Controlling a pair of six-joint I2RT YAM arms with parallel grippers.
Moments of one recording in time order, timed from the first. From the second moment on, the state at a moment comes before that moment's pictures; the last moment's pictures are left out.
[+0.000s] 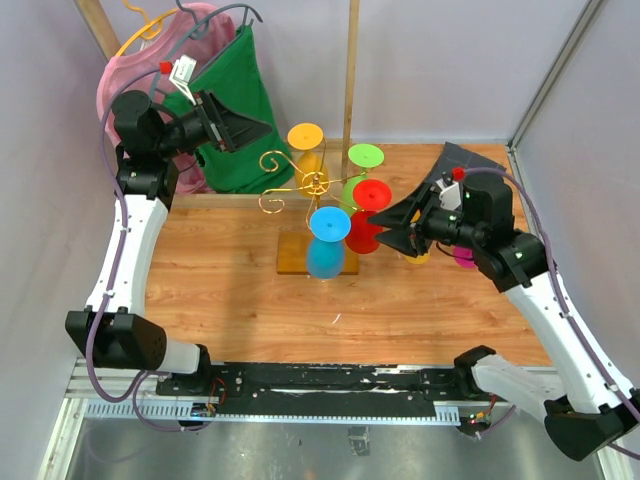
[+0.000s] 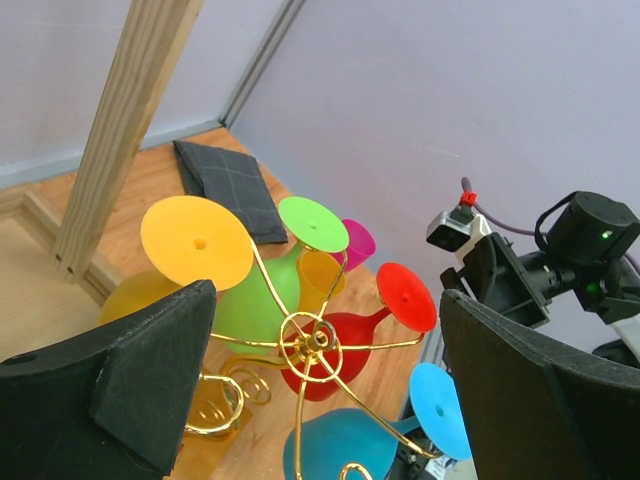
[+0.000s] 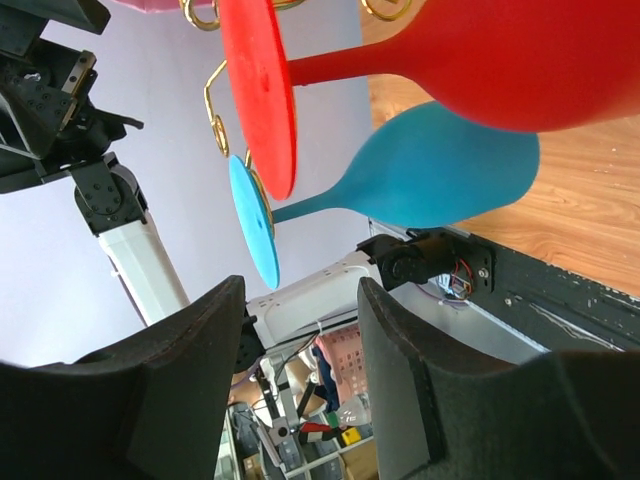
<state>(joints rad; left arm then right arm) -0.03 1.39 1.53 0.02 0.97 -0.71 0.42 0.97 1.18 -0.63 -0.55 1.29</state>
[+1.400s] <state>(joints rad) -0.03 1.39 1.53 0.00 1.00 -0.69 0.59 1.07 1.16 -0.39 -0.47 1.38</state>
